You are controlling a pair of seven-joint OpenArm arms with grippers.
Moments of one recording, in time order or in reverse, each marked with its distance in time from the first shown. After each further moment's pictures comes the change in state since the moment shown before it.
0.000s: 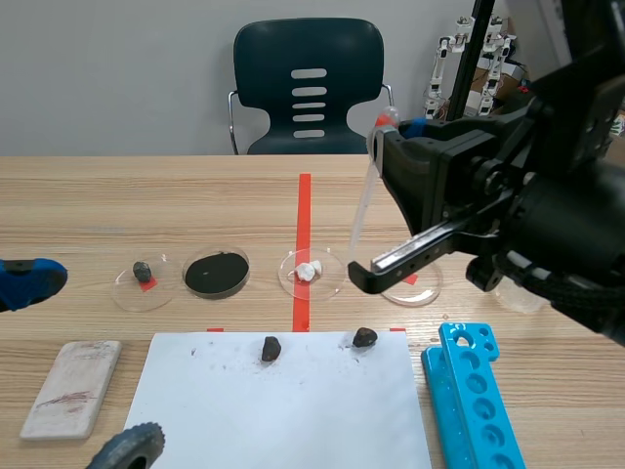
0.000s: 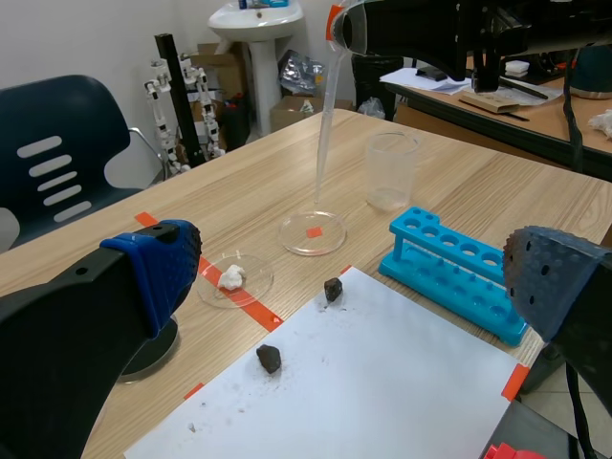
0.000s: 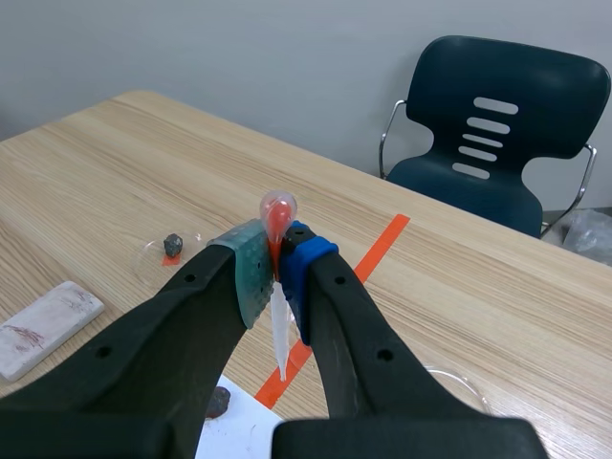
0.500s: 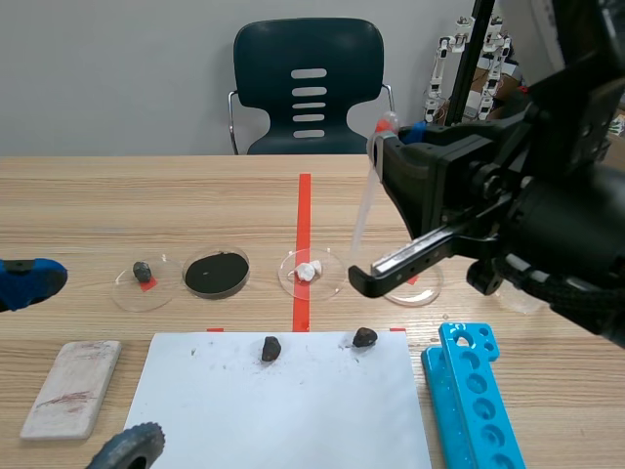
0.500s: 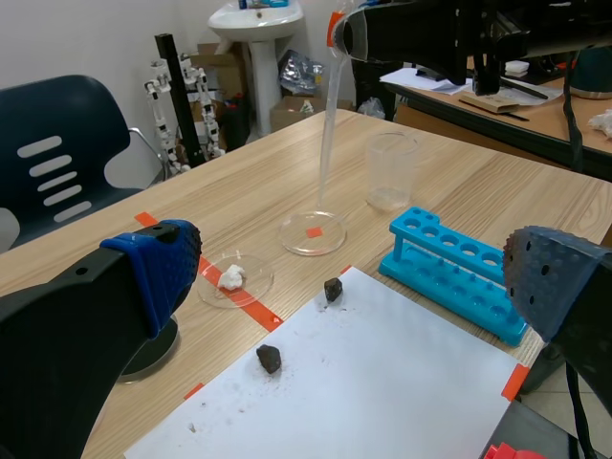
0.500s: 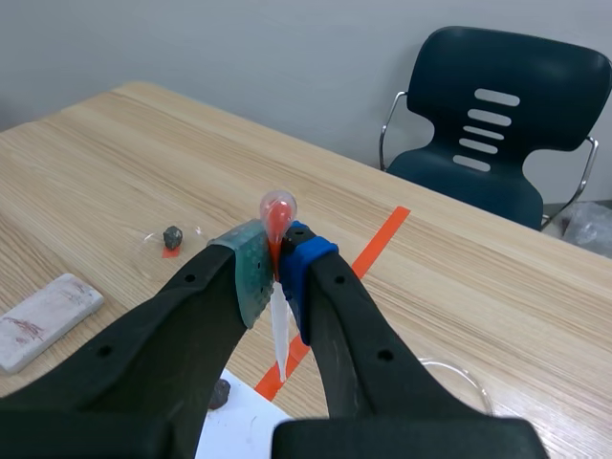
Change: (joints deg) left arm 0.0 0.0 0.0 0.0 0.0 0.0 0.0; right arm 0.0 0.0 0.1 0.0 0.0 0.0 -1.2
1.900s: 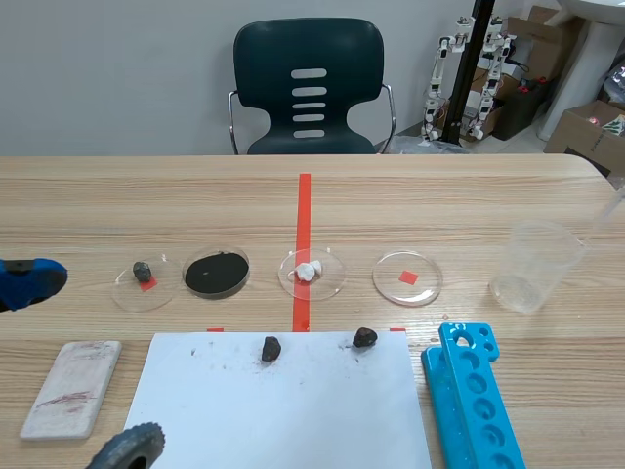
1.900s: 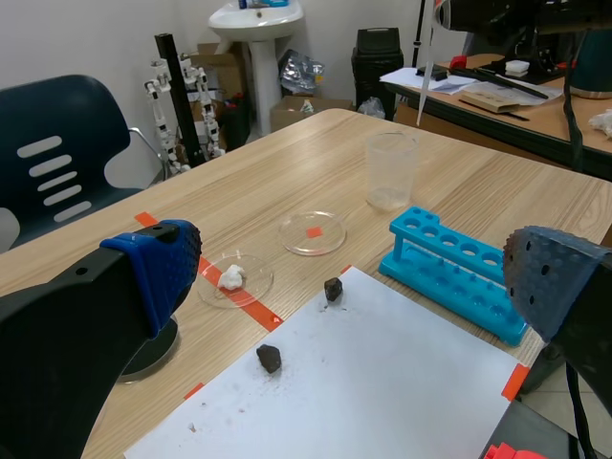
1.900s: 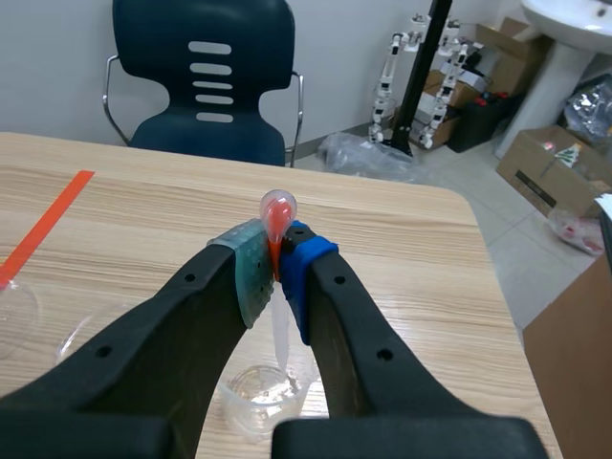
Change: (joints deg) left arm 0.0 0.0 0.0 0.0 0.0 0.0 0.0; right arm 7.1 0.0 33.7 -18.7 8.8 3.4 1.9
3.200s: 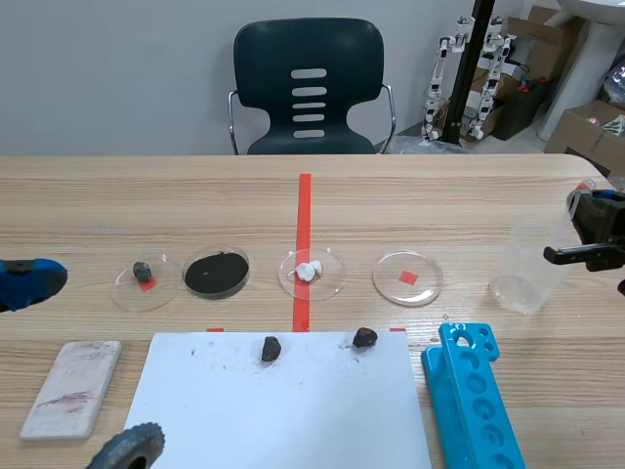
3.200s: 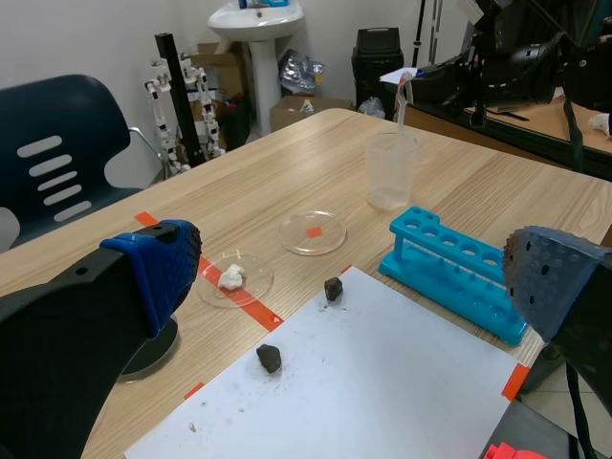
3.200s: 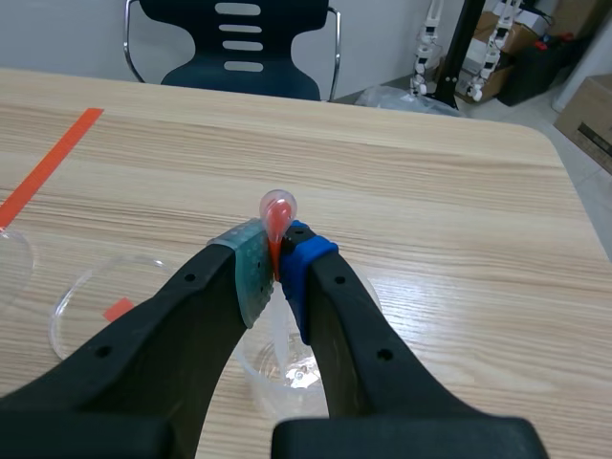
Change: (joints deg) left arm 0.0 0.0 0.0 0.0 0.0 0.0 0.0; right arm 9.5 0.0 -9.4 -21.9 -7.2 2.0 9.4
